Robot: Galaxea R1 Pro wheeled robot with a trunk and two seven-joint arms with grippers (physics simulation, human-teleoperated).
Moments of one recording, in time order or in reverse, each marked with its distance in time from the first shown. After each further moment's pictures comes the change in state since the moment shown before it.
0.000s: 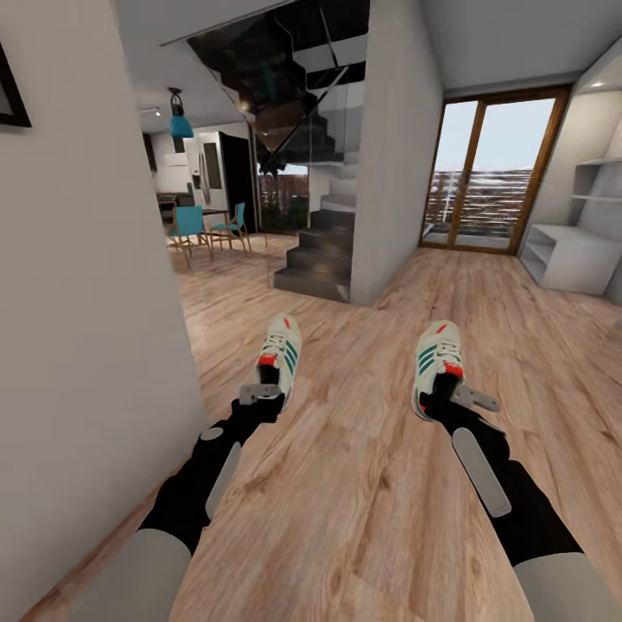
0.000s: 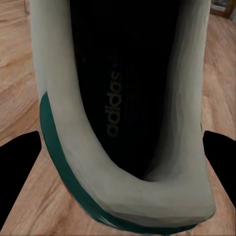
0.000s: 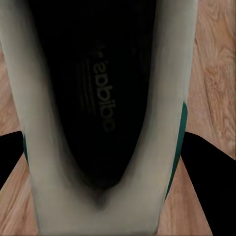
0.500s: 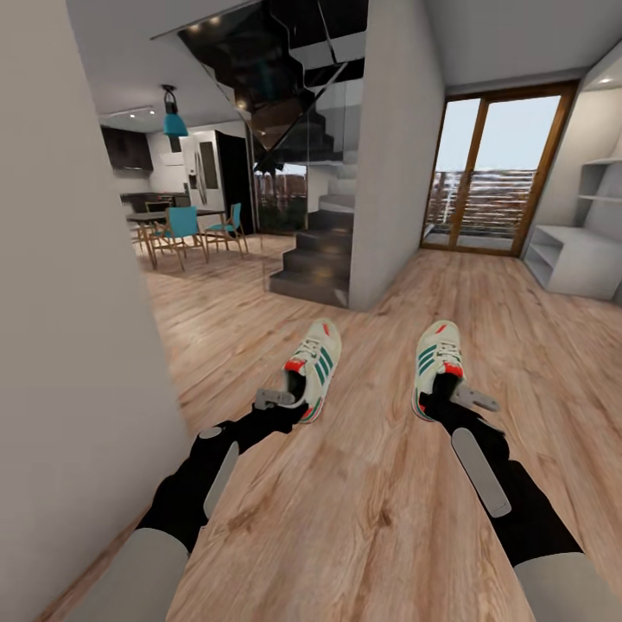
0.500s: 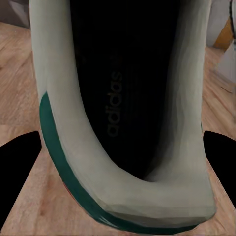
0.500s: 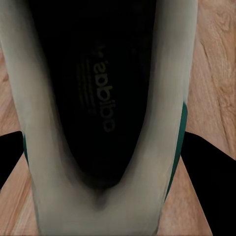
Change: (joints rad) left arm -0.001 0.009 0.003 0.000 -0.009 0.052 -0.359; right arm 0.000 0.000 0.004 -0.001 0.000 0.000 -0.003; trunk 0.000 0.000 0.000
